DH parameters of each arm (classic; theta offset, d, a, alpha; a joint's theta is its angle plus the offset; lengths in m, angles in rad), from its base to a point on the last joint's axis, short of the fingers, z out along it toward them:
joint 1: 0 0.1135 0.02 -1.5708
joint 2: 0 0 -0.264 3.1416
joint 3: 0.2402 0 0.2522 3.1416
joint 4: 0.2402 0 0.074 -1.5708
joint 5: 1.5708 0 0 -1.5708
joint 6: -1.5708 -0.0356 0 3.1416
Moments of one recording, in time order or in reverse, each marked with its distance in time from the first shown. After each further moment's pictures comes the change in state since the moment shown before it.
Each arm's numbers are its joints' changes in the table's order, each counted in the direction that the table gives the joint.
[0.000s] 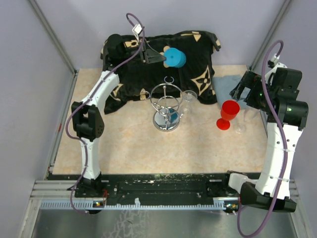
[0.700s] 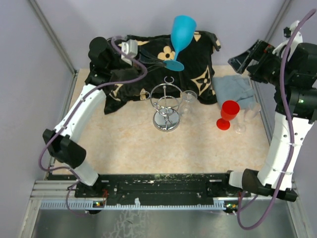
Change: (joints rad) left arm -0.105 -0.445 -0.256 0.022 0.075 -1.000; right arm 0.000 0.129 0.316 -0.151 -0.266 -0.134
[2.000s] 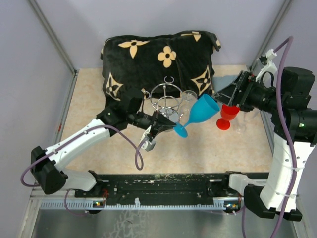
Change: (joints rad) left arm -0.375 -0.385 -0.618 0.634 -0.193 -1.593; right arm 0.118 -0.138 -0.040 0.269 -0.227 -0.011
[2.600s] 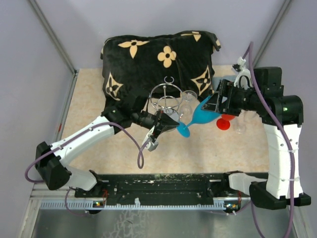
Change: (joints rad) left arm -0.019 0.077 0.051 0.043 -0.013 -0.122; right arm 0.199 0.039 -0.132 0.091 0.144 0.060
